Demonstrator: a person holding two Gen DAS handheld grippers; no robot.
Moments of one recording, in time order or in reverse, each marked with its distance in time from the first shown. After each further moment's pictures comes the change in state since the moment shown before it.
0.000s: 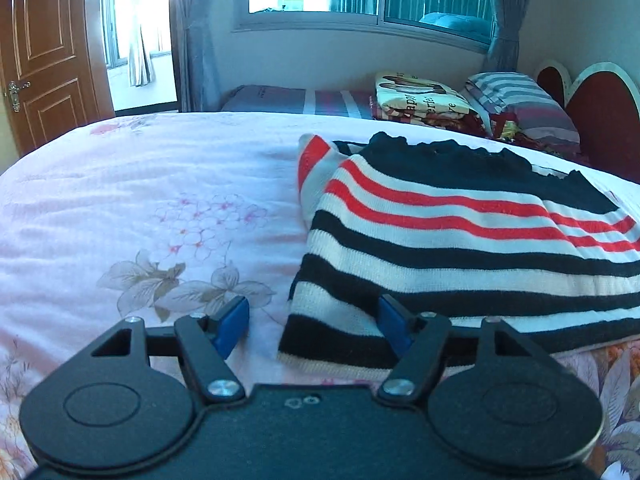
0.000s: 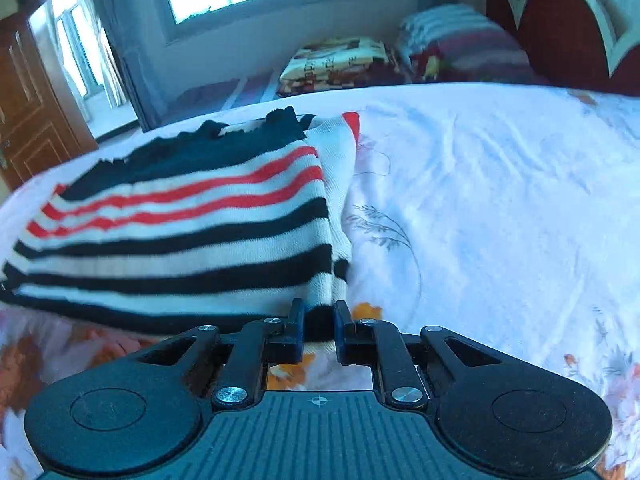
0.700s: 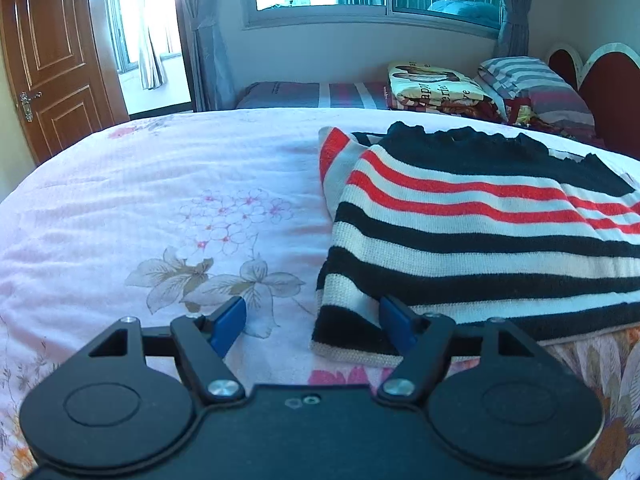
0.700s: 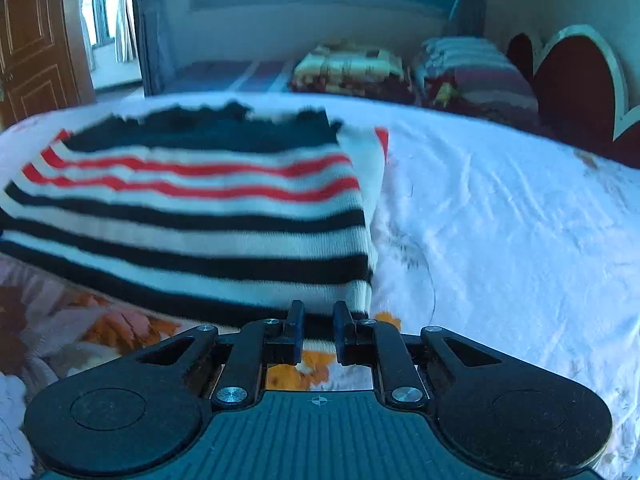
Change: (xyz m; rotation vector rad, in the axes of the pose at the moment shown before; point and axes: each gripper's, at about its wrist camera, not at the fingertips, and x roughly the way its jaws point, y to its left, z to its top) left arm -0.005 0.002 -0.001 0.039 0.023 0.065; right arm -0.010 0.038 0.006 -0.171 -0.021 -0.077
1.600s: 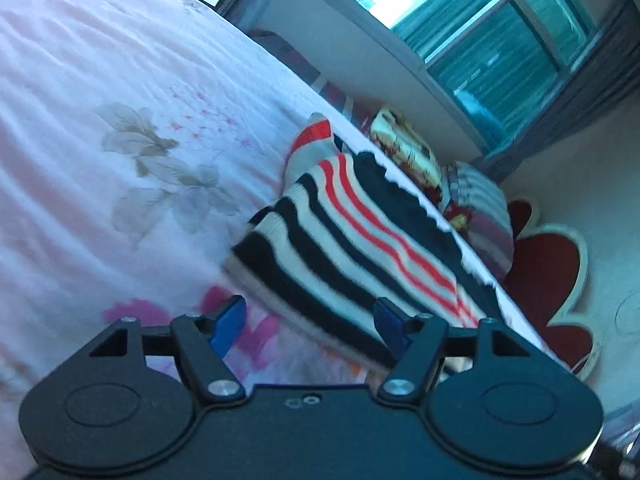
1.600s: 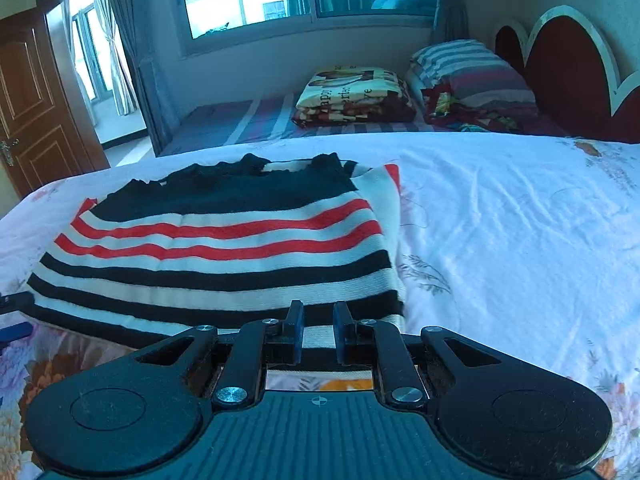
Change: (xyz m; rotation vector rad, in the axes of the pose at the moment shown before) left arm -0.006 0.034 -0.024 -0.651 0.034 -0.394; right arm -0.026 0.008 0.020 0.143 -0.043 0.075
